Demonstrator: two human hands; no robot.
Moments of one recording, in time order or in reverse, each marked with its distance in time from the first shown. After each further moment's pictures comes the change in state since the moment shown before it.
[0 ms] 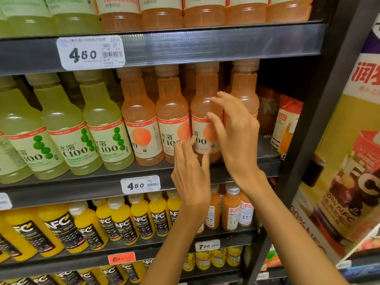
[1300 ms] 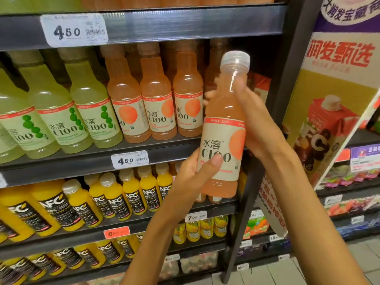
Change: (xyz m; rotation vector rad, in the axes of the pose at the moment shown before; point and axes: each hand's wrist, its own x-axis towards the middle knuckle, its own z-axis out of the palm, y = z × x) left_hand -0.055 0.018 -0.066 -0.991 -0.894 -0.295; right_hand -0.010 -0.005 -0.087 0.915 -0.465 0.601
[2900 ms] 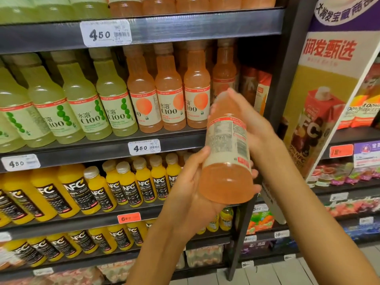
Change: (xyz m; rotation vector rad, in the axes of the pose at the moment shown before) left_hand -0.063 0.034 0.028 -0.608 -0.003 -0.252; right_hand -0.018 0.003 0.012 0.475 0.040 0.362
